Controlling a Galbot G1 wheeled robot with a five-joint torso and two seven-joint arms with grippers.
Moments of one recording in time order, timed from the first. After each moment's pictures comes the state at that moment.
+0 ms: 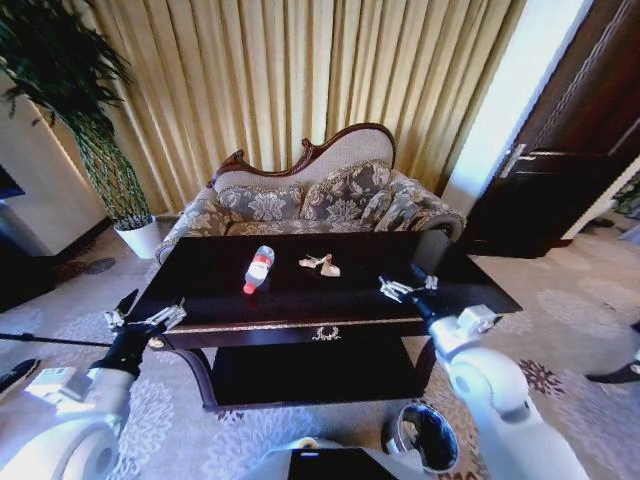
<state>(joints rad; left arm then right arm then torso) 1.80 -1.32 -1.02 -2.50 -0.56 0.26 0.04 -1.35 1.08 0.62 2.26 0.64 -0.43 0.01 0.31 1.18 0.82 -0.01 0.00</state>
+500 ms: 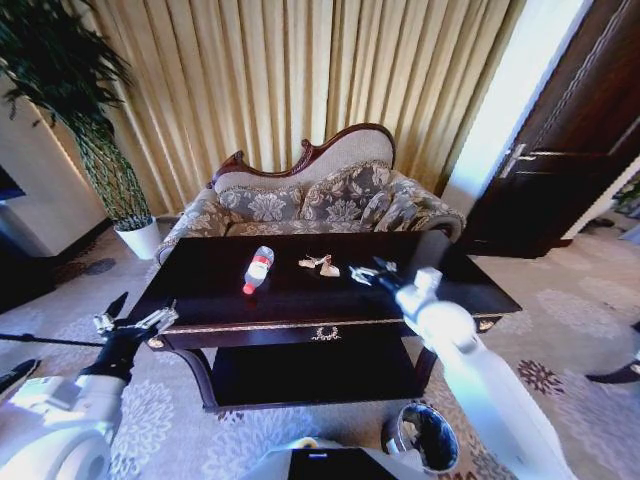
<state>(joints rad) 1.84 -1.34 -1.09 -2.50 -0.57 0.23 0.04 -0.90 1.04 0.25 1.93 0.75 -0.50 0.06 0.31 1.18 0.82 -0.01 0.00</state>
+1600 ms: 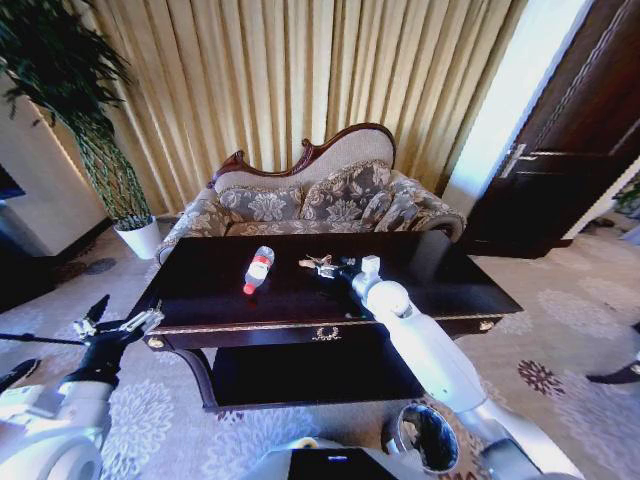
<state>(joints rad) 1.84 -1.38 -1.12 -2.50 -0.56 0.21 0.04 -0.72 1.14 0.05 1.67 0.67 -0.48 0.07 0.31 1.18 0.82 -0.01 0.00</state>
